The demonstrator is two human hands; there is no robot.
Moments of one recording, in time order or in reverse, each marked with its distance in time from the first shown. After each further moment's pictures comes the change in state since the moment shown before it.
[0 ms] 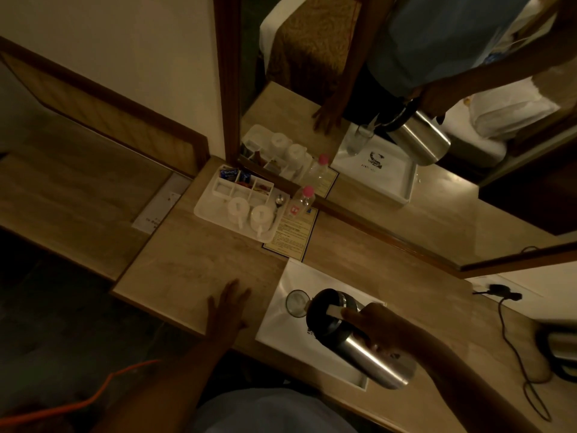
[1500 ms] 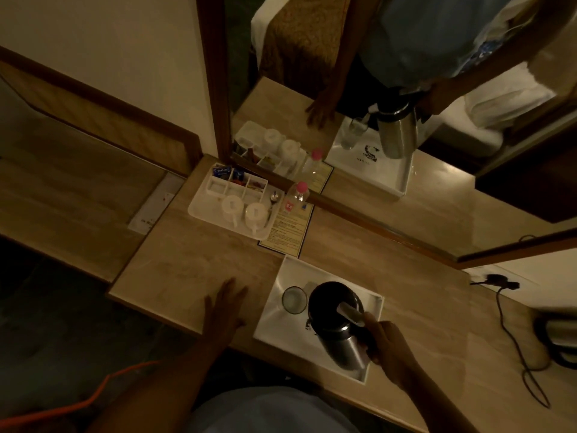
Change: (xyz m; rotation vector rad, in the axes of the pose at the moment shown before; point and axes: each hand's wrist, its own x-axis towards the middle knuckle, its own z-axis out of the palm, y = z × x) left_hand 0.000 0.000 0.000 0.011 0.015 0.008; right_hand -0.021 0.054 0.043 0.442 0.301 -0.283
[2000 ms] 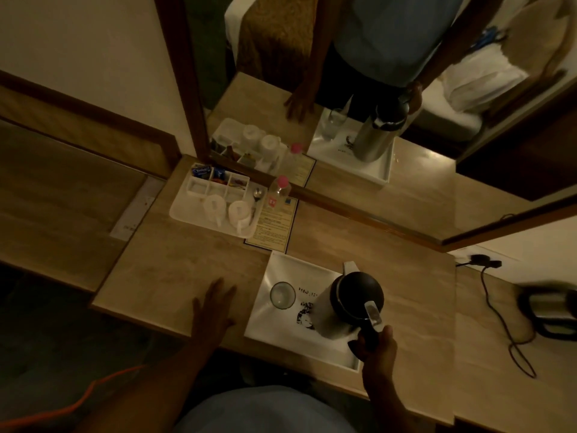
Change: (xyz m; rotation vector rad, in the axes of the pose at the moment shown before) left_hand 0.001 0.001 0.004 -0.007 0.020 0.012; right_hand -0.014 0.069 0.036 0.420 0.554 0.237
